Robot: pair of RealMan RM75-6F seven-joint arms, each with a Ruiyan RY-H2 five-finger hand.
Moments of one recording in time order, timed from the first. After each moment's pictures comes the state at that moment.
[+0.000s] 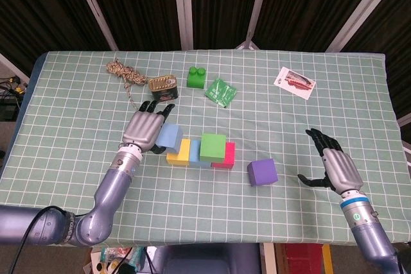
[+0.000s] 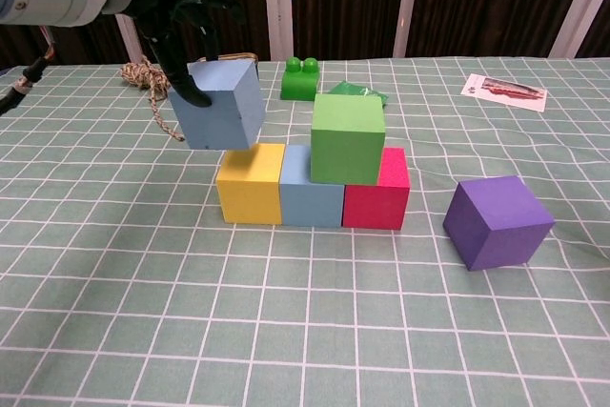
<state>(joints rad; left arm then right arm) -1.09 -1.34 -0.38 -2.01 0.23 1.24 0.97 0.42 -0.91 0.15 -2.12 -0.99 1.12 -0.09</state>
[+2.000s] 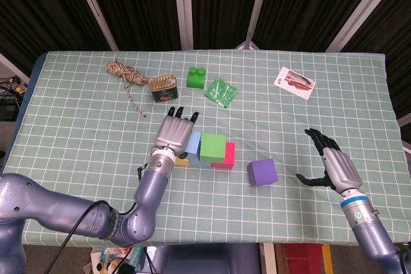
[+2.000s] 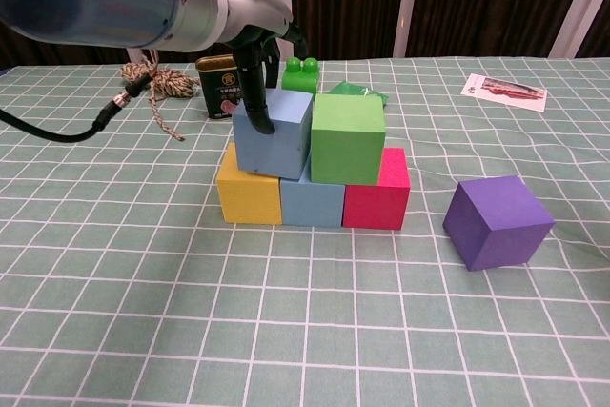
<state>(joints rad) -1.35 -1.53 -0.39 -1.87 0.01 1.34 1.10 0.42 -0.90 0.17 -2.12 -0.99 1.08 -0.02</state>
